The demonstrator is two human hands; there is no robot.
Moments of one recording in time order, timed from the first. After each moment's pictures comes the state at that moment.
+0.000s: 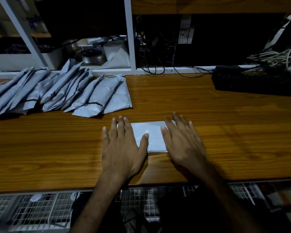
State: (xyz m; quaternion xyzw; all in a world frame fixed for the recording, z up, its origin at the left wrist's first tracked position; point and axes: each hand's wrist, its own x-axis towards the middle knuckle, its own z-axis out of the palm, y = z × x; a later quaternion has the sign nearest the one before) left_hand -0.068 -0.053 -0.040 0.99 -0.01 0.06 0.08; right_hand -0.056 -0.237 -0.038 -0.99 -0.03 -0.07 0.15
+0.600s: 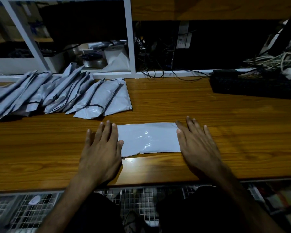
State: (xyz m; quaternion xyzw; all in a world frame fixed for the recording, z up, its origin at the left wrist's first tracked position) left_hand -0.078 0.008 -0.031 1.00 -0.08 0.03 0.01; right_hand -0.066 -0.280 -0.038 -0.99 -0.01 -0.05 0.13
